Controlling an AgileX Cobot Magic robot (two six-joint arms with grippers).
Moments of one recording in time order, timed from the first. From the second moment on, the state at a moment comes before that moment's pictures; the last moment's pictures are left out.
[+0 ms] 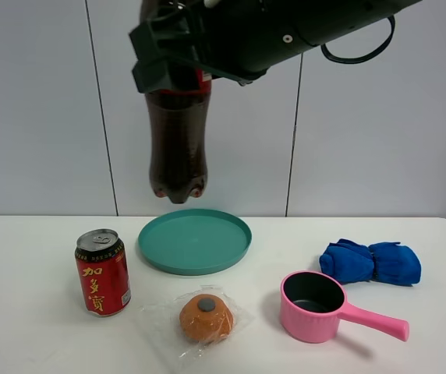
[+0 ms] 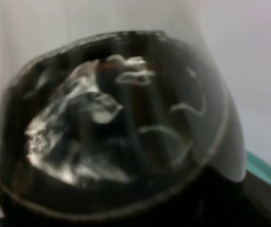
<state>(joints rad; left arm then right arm) -0.04 -0.01 -0.51 -0.01 1.06 0.04 0.81 1.45 -1.08 0.05 0.01 -0.21</state>
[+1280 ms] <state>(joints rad) -0.04 -0.01 -0.51 -0.01 1.06 0.04 0.59 2.21 -1.67 0.05 0.09 -0.21</state>
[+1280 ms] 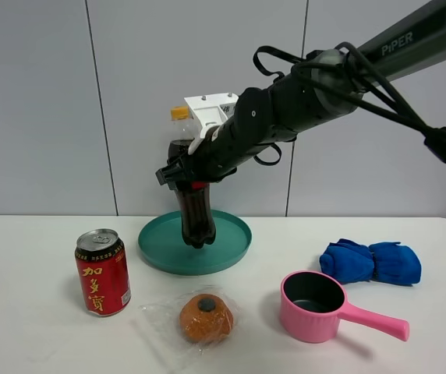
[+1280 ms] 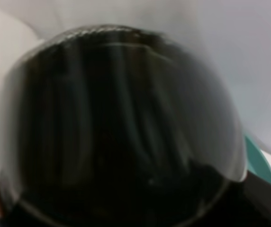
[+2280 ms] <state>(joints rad) -0.04 -0.01 -0.51 -0.01 1.06 0.04 0.55 2.27 -1.67 0.05 -0.01 -0.21</state>
